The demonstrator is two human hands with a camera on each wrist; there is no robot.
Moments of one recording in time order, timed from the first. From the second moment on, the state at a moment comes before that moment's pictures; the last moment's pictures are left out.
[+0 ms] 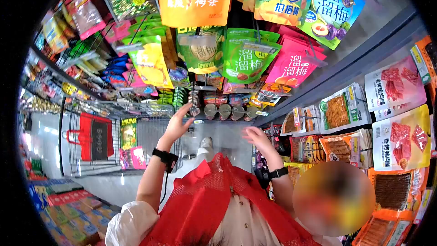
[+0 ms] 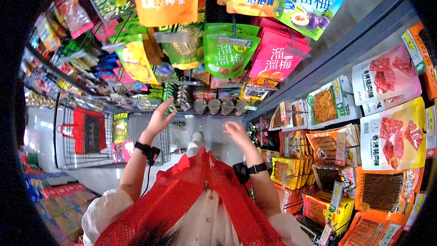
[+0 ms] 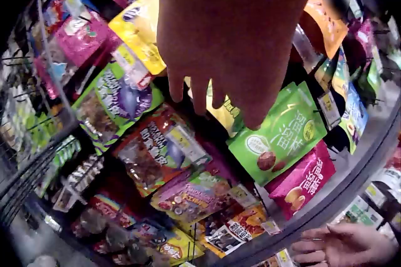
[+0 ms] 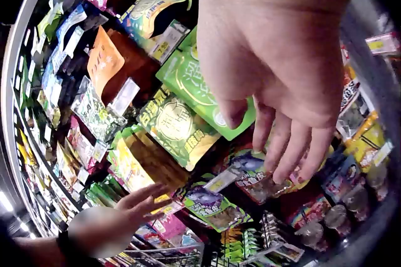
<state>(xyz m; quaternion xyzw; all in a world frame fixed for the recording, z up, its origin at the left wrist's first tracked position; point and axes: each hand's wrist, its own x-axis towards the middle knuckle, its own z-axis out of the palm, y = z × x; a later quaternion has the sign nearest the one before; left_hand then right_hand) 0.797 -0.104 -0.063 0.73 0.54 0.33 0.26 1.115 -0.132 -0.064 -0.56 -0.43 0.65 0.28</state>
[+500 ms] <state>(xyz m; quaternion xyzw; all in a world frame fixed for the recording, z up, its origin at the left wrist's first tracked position) 0.675 -0.408 -0.083 0.56 0.73 0.29 0.27 1.196 -0.266 -0.192 -0.67 -0.63 0.38 0.08</state>
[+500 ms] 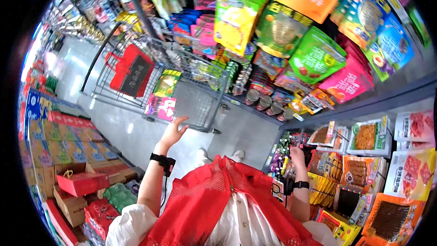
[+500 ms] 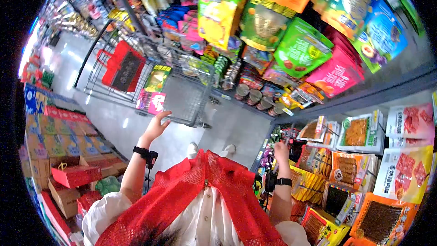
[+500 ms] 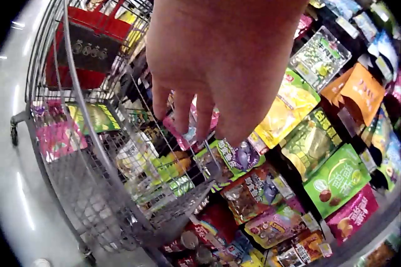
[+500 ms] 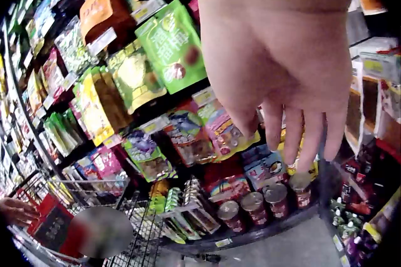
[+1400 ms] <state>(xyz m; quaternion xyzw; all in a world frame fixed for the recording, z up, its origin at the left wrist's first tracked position) 0.312 -0.541 -0.111 0.25 0.83 0.41 0.29 0.494 -0.256 -0.337 -0.38 -0.72 0.58 -0.09</state>
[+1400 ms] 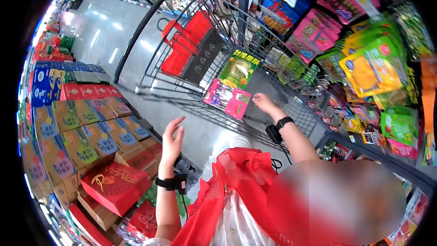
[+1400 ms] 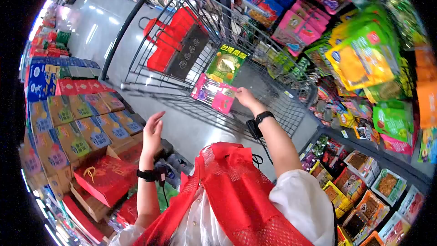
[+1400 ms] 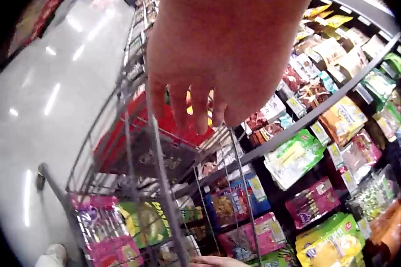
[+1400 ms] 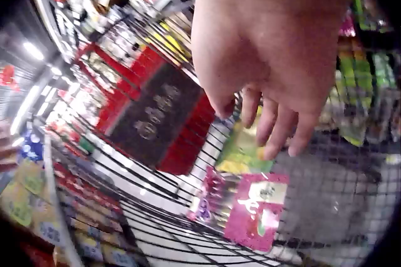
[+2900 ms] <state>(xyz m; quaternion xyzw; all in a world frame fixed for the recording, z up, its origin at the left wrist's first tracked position) 0.266 -0.364 -0.075 0.45 0.52 0.44 0.58 0.472 -0.335 -0.017 -0.51 -0.66 0.19 0.52</state>
